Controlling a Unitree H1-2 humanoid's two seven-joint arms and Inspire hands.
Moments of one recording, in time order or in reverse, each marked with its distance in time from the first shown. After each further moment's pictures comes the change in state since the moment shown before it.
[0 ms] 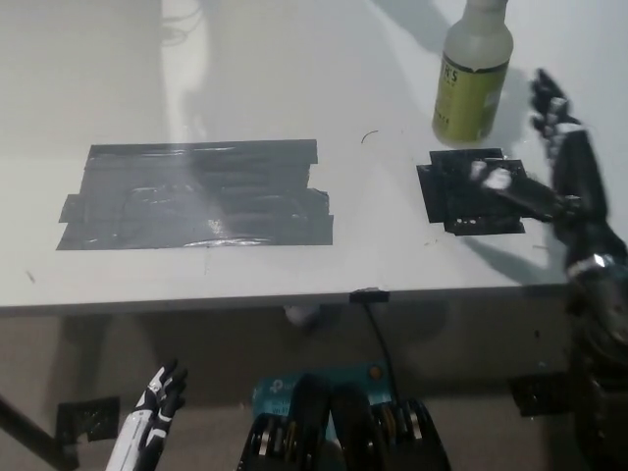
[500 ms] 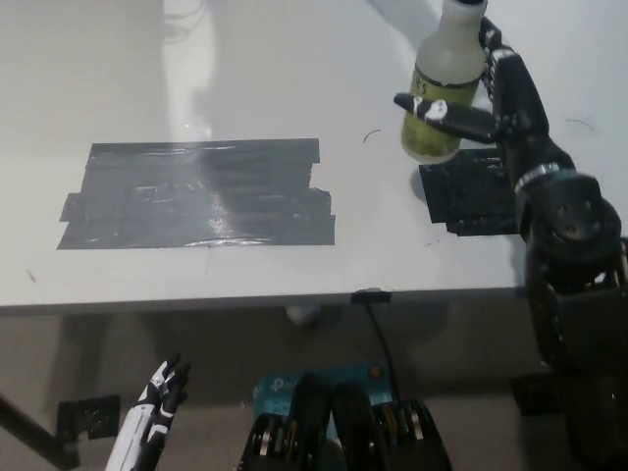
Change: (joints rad) left_arm -0.008 0.005 -0.006 -0.029 0.013 0.009 -0.002; right_arm -0.236 0.006 0.035 0.171 0.000 0.098 -0.002
